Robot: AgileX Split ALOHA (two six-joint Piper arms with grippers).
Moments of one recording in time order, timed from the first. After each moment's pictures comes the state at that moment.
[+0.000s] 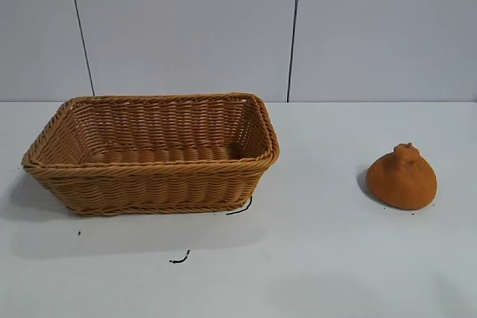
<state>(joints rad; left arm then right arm) -0.03 0.00 -0.50 -0.05 1.07 0.00 0.02 0.00 -0.50 0.01 1.01 -0.02</state>
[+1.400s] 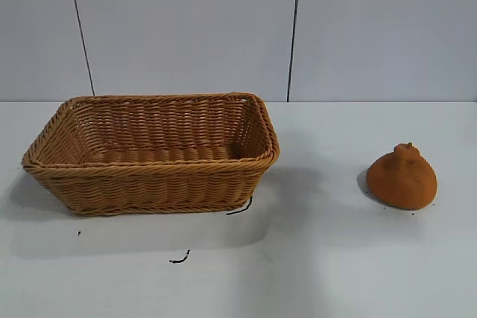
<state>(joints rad) -0.03 0.00 -0.50 -0.05 1.07 0.00 0.02 1.41 -1.09 0.05 0.94 0.04</state>
